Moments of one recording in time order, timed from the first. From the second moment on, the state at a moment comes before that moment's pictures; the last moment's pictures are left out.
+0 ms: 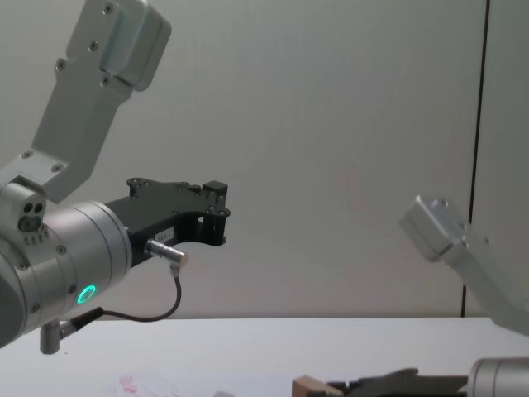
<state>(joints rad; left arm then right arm) -0.24 0.38 0.45 -1.63 -0.20 0.01 -0.01 0.22 0.19 -0.36 -1.40 0.16 0.37 0.48</state>
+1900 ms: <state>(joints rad) -0.24 0.38 0.45 -1.63 -0.20 0.01 -0.01 0.03 0.39 -0.23 -1.60 0.29 0.27 0.28</state>
